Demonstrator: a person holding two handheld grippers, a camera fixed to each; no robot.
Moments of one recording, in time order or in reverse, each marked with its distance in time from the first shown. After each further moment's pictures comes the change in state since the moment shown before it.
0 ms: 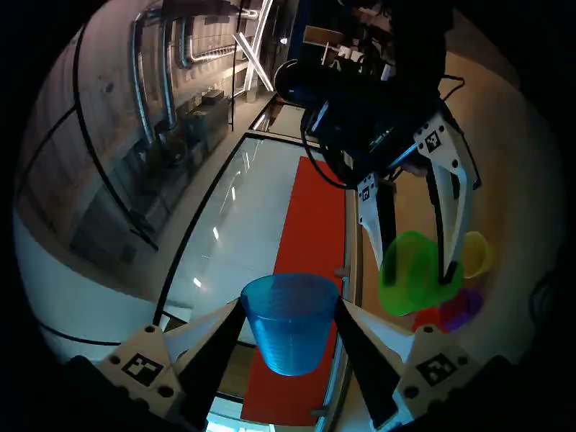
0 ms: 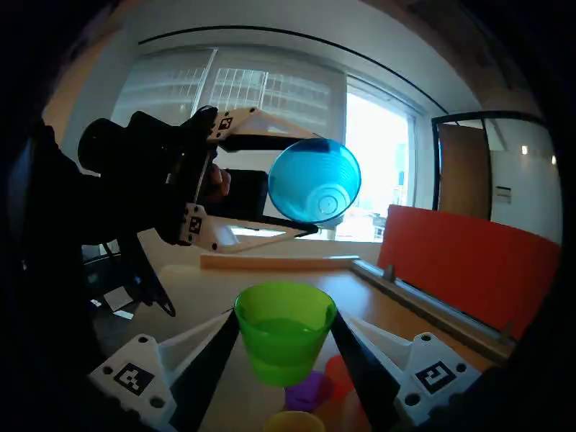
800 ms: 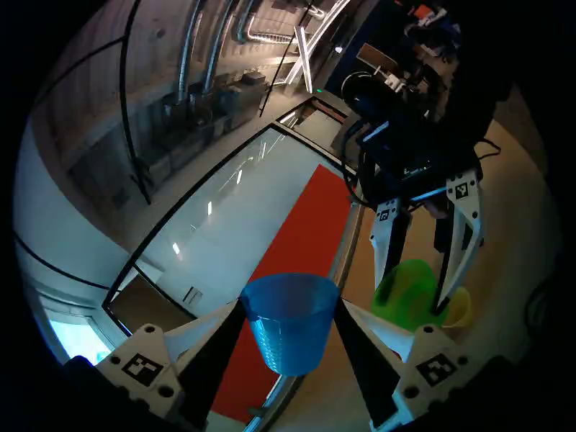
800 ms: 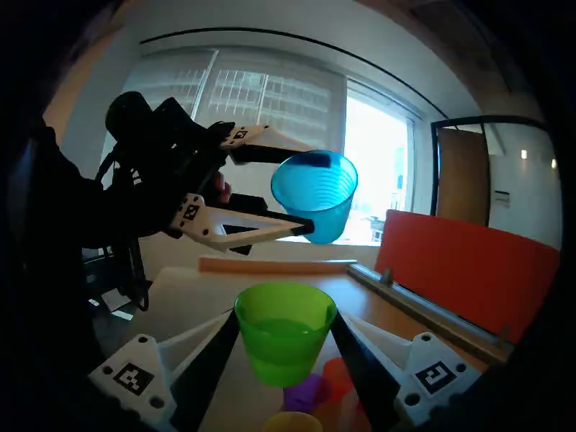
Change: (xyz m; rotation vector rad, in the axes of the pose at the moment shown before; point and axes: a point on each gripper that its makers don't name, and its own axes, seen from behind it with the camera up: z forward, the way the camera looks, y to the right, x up) left arm -0.007 -0.006 -0.001 -0.017 0.002 -0.349; right arm 0.009 -0.002 -0.004 -0.011 0.012 -0.012
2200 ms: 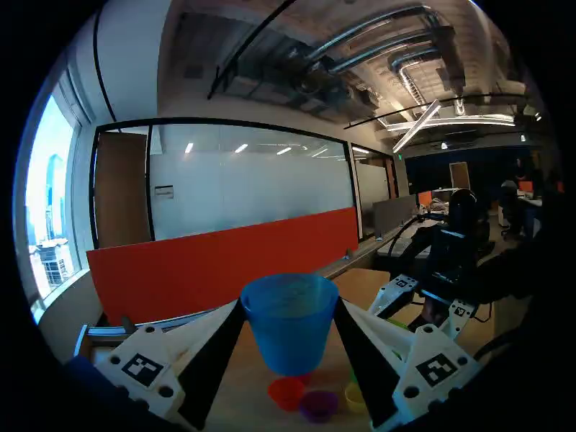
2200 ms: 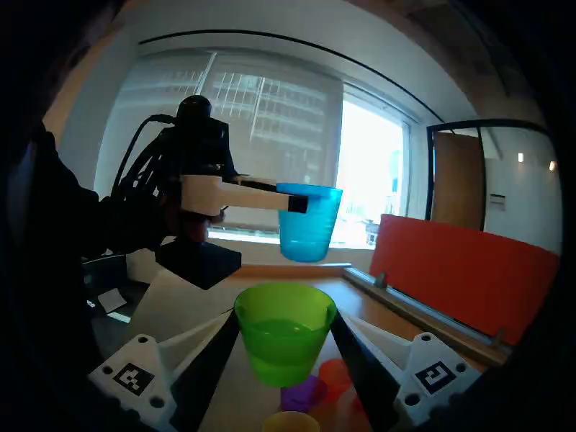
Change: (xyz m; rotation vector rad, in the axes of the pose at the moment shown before) left arm -0.035 -0.015 -0.005 -0.003 -0.009 -0.856; right arm 0.008 0.001 -0.008 -0.028 0.012 -0.006
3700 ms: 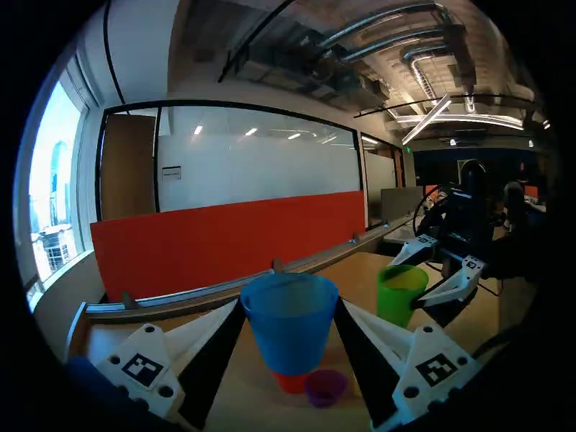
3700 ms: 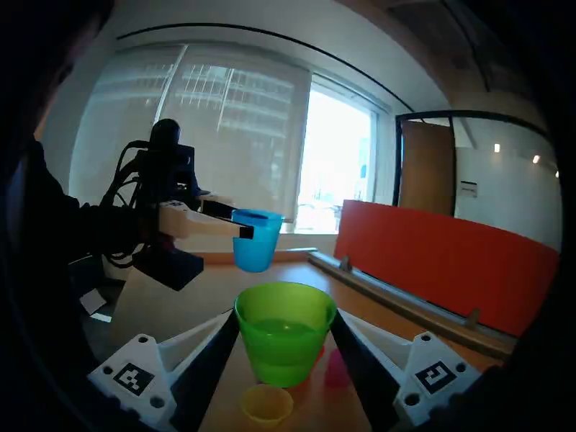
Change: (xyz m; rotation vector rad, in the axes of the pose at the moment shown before) left arm -0.056 -0.016 -0.005 0.027 -0.066 -0.036; right arm -0.015 0.041 -0.052 -0.165 -0.062 0.037
